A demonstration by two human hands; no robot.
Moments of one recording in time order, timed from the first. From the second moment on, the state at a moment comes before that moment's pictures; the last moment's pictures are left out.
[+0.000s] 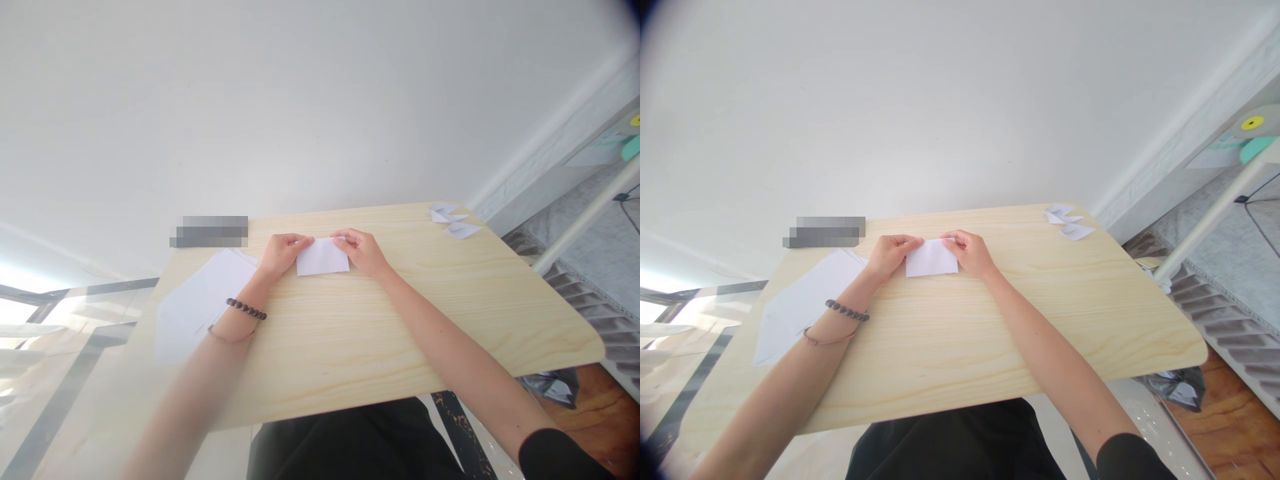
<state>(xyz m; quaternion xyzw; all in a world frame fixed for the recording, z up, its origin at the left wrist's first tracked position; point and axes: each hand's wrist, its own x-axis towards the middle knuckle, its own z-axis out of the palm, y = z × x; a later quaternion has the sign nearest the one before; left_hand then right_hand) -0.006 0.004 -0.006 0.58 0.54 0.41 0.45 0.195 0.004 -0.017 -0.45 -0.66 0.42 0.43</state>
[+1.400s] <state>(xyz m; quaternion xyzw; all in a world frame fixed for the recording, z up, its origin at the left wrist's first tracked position) 0.000 -0.006 0.004 0.67 0.50 0.35 0.42 0.178 -0.004 -0.005 -0.45 -0.74 0.32 0.39</state>
